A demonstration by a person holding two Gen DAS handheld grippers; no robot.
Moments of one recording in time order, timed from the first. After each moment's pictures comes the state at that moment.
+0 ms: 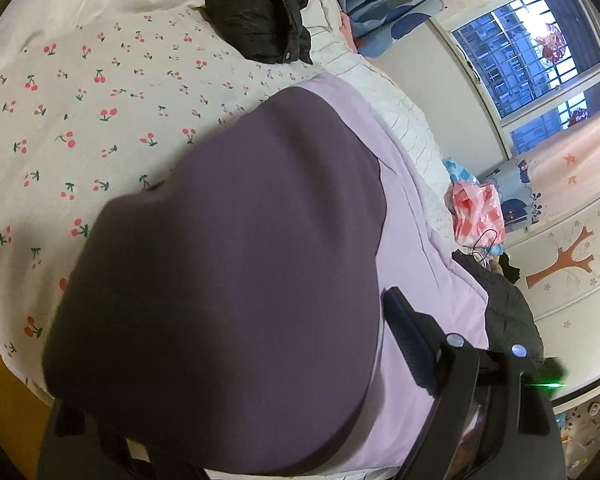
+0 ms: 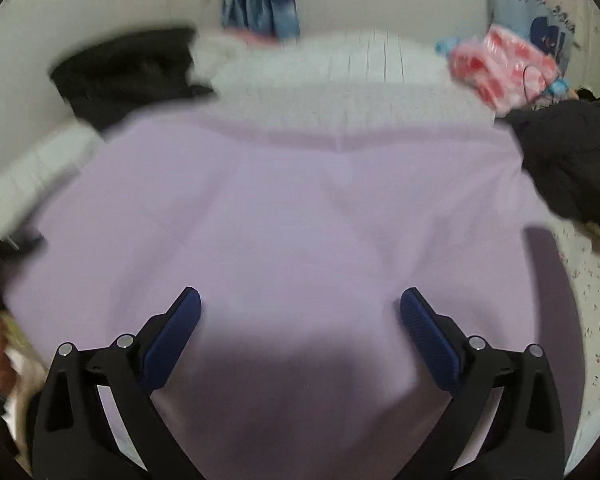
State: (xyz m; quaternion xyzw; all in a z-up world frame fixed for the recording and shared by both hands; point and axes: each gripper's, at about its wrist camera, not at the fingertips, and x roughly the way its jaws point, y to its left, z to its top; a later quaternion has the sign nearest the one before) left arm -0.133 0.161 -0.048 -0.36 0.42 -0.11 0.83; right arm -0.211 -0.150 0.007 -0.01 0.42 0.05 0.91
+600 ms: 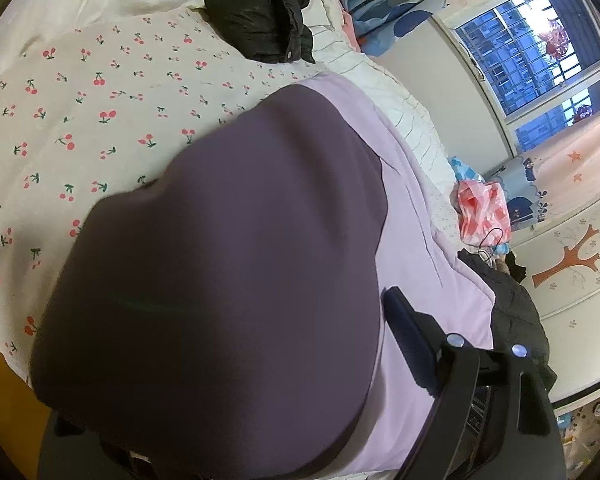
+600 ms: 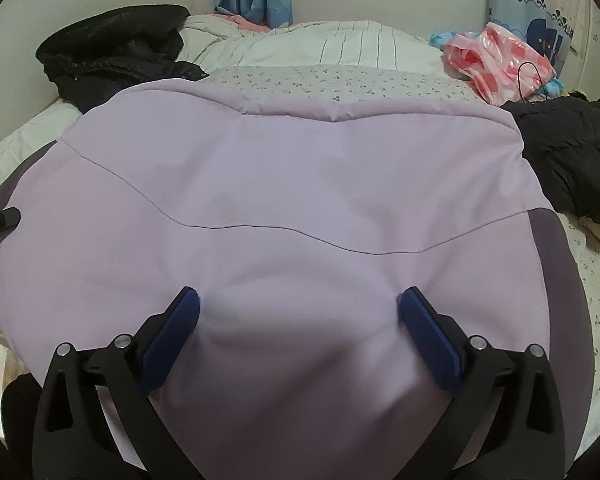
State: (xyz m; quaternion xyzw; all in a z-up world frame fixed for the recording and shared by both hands) left arm -0.131 0.154 -0.045 -0.34 0.42 -0.09 0.83; right arm -0.204 -0.144 -0.010 -0.02 0.41 0.04 0.91
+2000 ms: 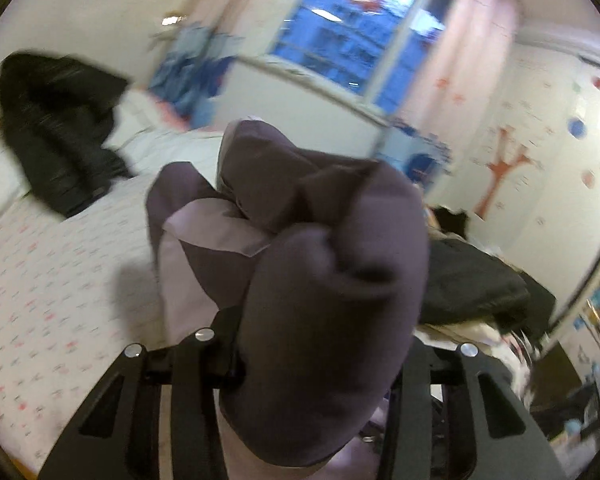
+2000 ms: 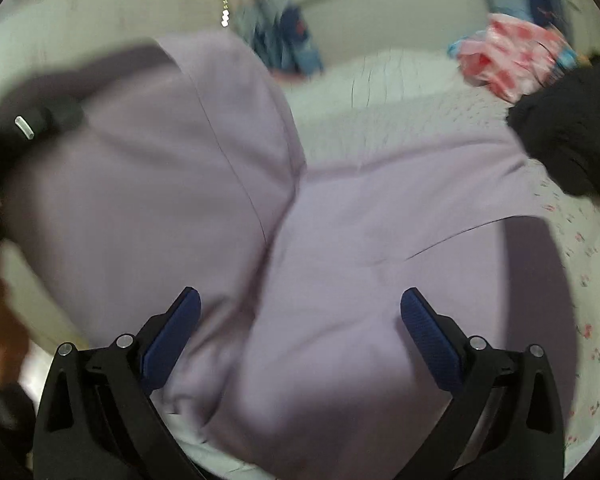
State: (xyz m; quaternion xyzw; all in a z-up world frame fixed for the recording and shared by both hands) left arm -0.161 -0.042 0.122 -0.15 0.25 -0.25 0.92; right arm -0.253 -0.246 0.036 0.16 0.31 0.17 0.92
